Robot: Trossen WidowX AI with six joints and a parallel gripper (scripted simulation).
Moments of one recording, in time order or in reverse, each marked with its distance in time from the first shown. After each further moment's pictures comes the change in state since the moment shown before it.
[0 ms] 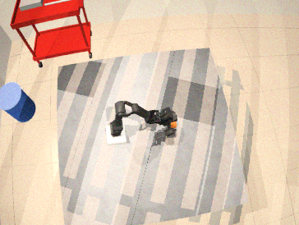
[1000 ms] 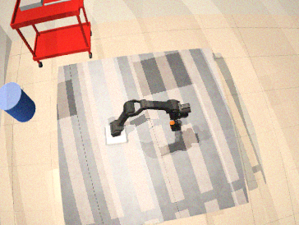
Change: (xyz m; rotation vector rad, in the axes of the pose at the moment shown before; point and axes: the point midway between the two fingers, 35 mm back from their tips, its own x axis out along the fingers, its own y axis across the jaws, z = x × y) arm -0.045 0.001 0.053 -0.003 0.629 0.003
